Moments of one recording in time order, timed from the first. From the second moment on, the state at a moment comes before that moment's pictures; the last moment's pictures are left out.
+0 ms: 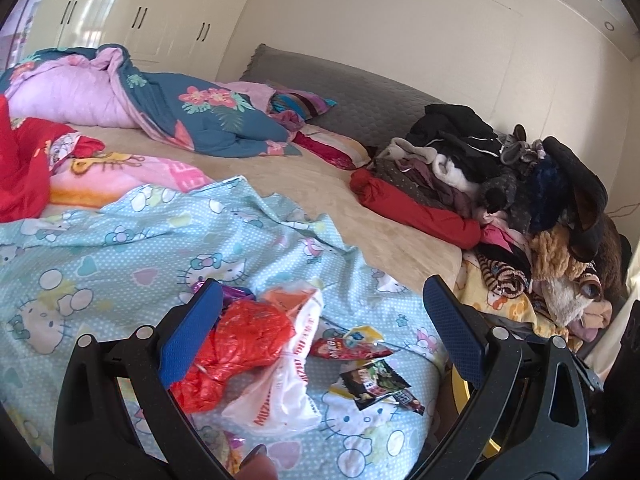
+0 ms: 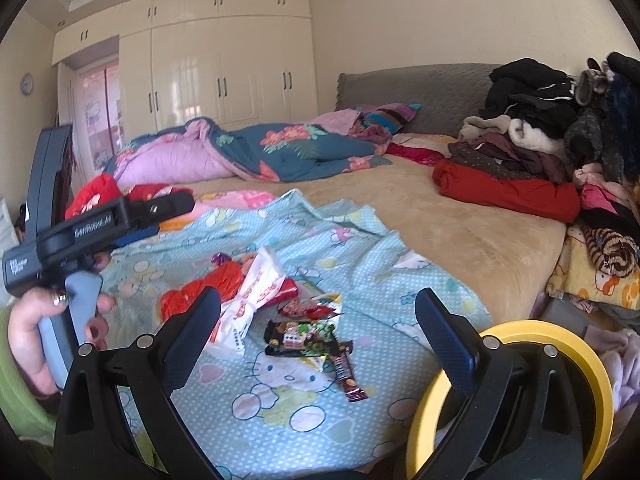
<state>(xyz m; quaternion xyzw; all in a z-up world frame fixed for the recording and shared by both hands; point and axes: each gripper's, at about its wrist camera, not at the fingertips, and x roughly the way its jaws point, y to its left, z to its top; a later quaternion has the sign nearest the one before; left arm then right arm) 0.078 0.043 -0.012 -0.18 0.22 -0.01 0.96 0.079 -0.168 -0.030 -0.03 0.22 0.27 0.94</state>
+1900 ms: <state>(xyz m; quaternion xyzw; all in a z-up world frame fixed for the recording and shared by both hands) 0.094 0.126 -0.136 -0.30 0.38 0.04 0.88 0.130 -0.109 -0.104 -0.06 0.33 0.30 0.89</state>
